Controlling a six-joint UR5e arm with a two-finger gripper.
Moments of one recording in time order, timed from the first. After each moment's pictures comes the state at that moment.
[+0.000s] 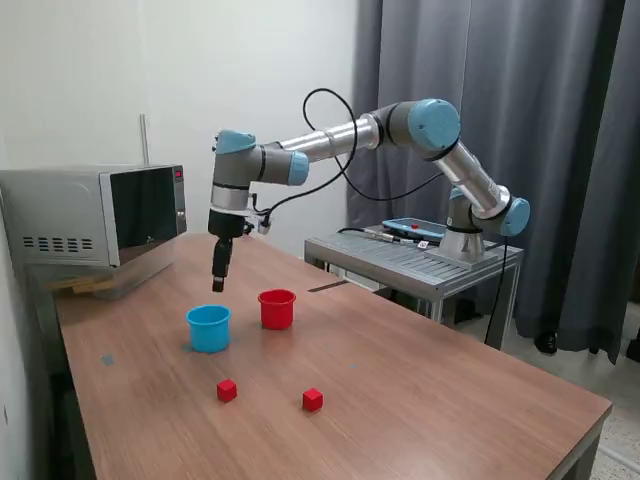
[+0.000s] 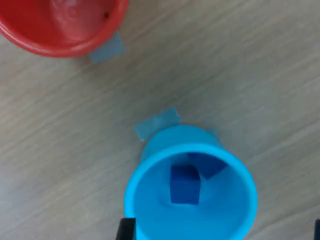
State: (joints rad) arm -0.24 -0.64 0.88 -1.95 -1.60 -2.81
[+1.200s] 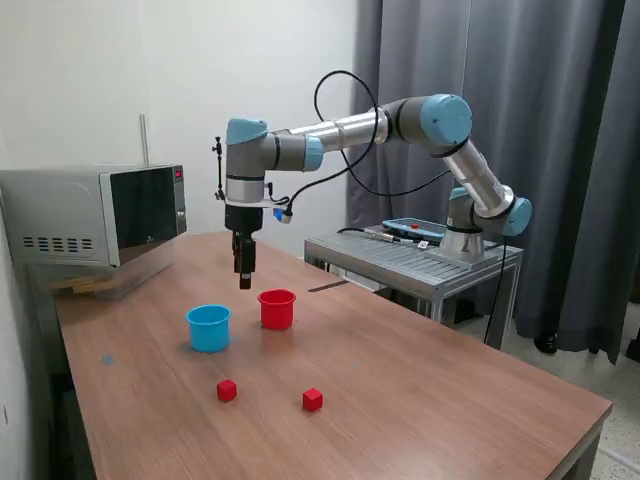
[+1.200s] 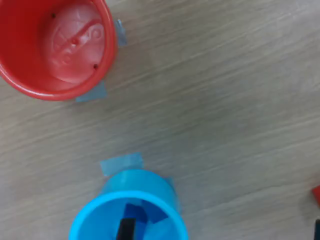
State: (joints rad) arm -0.18 -0.67 0.87 -1.82 -1.60 -2.95
